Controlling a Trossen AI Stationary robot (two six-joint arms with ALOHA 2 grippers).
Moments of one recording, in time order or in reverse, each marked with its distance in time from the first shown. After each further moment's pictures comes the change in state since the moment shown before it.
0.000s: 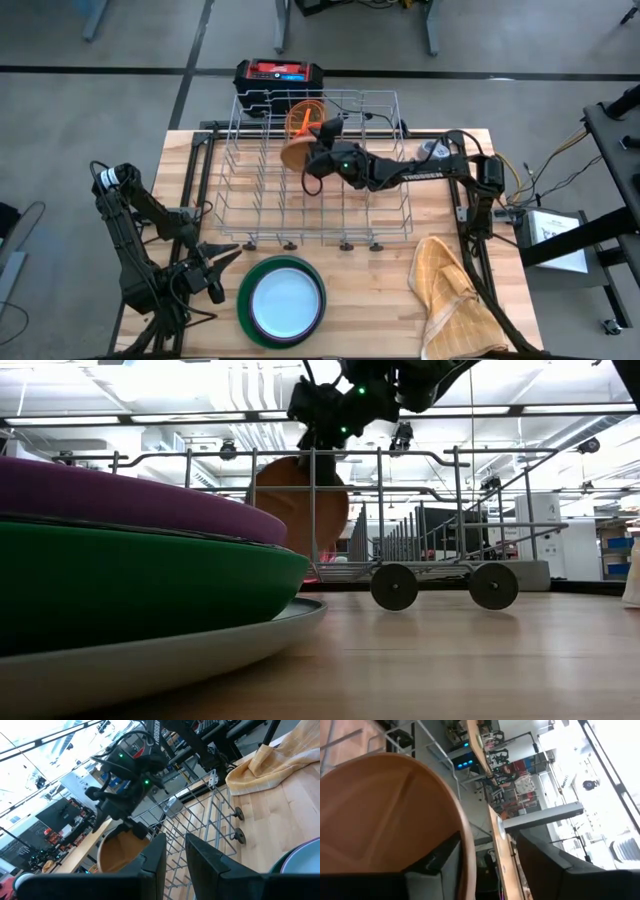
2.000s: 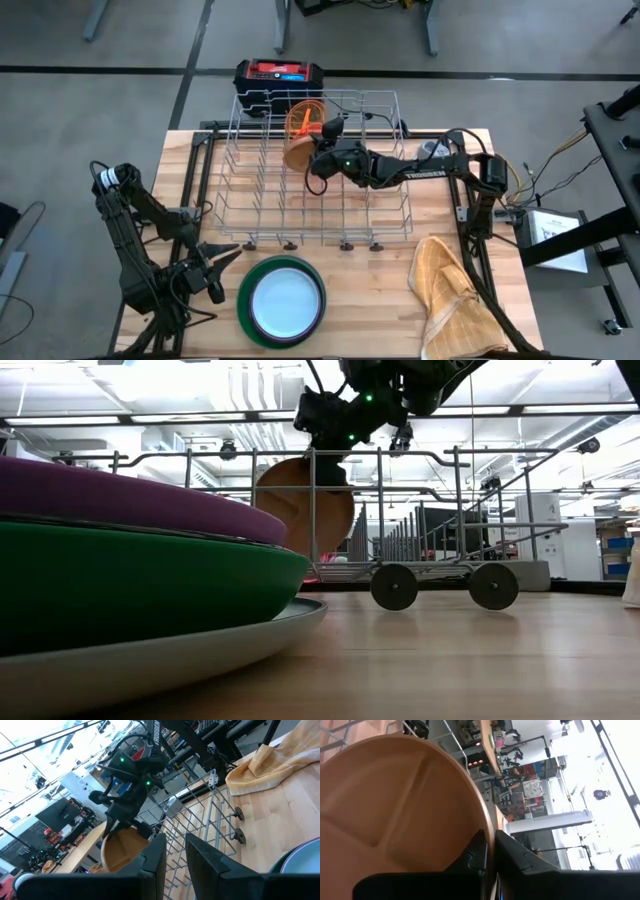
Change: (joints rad) left arm 0.000 0.000 0.000 0.000 0.000 0.000; right arm -0.026 -0.024 -0.055 -0.017 -0.044 -0.041
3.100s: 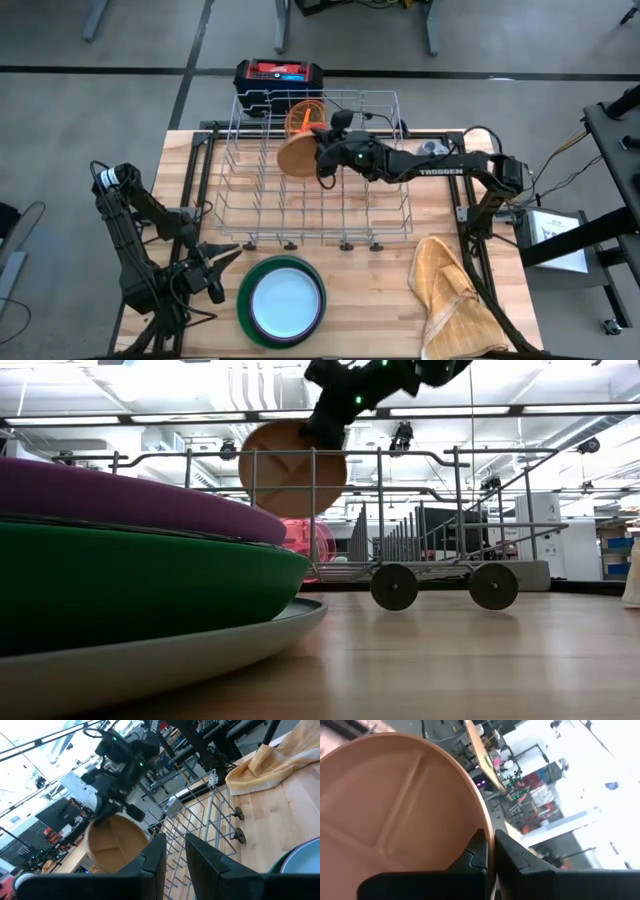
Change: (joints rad) left arm 0.000 0.000 0.000 -0.001 0.001 0.000; right arm 0.000 -0.108 0.010 -0.053 -0.114 0.142
